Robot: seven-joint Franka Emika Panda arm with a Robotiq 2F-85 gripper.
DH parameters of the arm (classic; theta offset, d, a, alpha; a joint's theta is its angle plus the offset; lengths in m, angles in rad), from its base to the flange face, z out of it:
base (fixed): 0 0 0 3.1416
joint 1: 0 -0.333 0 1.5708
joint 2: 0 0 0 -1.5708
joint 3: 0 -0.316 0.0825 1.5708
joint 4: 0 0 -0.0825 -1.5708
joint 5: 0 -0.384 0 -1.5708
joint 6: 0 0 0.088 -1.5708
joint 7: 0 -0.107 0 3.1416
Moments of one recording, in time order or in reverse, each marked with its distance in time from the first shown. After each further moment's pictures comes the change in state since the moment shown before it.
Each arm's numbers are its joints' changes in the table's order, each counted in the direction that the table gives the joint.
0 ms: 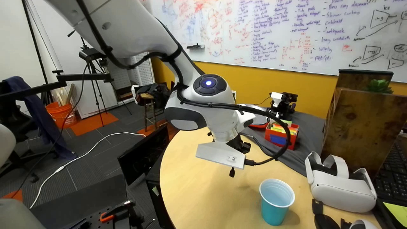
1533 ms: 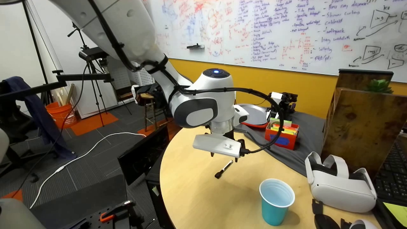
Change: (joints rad) arm -0.133 0.022 0.140 -0.041 0.630 -0.212 -0.557
